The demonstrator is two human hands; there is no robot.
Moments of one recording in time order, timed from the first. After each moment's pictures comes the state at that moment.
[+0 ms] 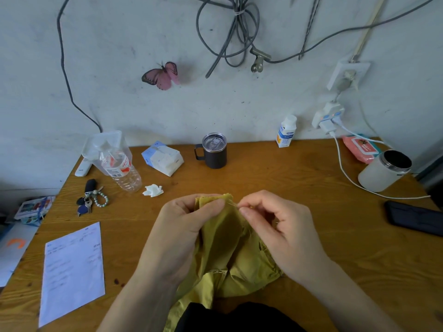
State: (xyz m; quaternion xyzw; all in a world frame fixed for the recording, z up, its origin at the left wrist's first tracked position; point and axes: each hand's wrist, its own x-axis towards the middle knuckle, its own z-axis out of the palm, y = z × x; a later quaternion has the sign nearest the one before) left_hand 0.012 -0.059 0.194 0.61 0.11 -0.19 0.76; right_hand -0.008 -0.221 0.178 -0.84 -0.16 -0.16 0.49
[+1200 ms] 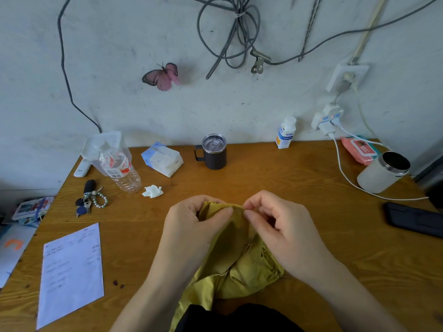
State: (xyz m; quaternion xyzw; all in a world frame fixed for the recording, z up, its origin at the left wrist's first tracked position) left_hand 0.007 -0.066 0.192 0.79 0.04 -0.08 0.61; right_hand -0.007 -0.227 0.179 -0.90 -0.13 -0.09 0.41
